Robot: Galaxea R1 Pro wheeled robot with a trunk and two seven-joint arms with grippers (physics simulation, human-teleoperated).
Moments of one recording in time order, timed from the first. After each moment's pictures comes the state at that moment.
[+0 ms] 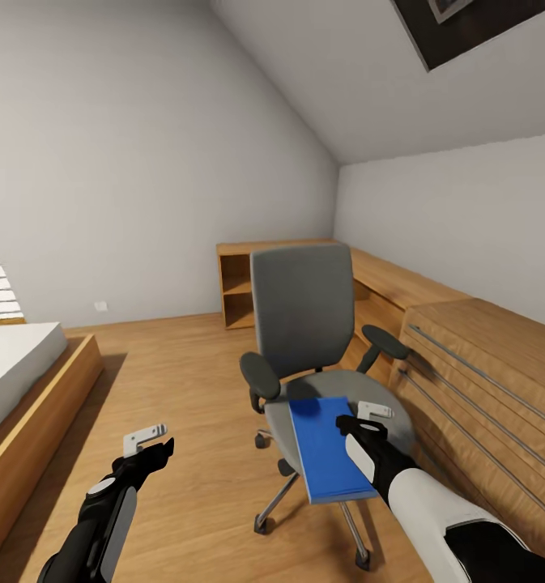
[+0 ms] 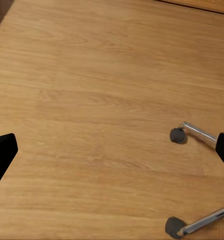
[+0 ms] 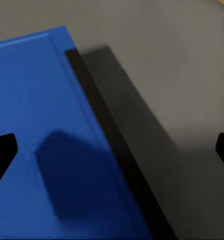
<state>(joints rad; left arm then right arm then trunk) -0.30 -0.06 0.22 -1.18 0.09 0.39 0.07 -0.82 0.07 0.15 -0.30 -0.31 0.11 -0.39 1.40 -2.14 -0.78</state>
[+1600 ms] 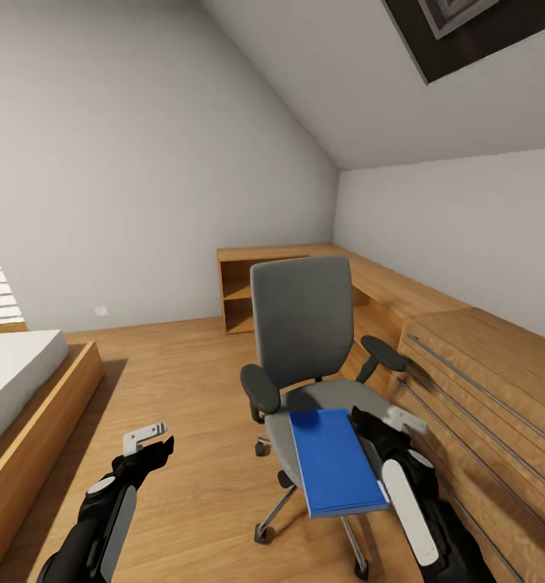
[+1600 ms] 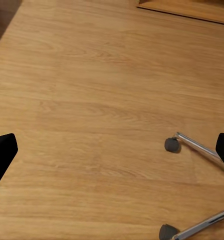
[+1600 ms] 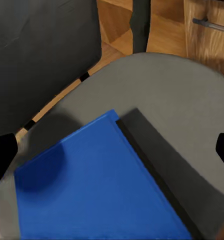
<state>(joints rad) -0.30 -0.06 0.22 -1.19 0.09 0.39 0.06 -0.32 0.04 0.04 -1.38 -0.50 0.40 -0.43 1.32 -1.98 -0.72</state>
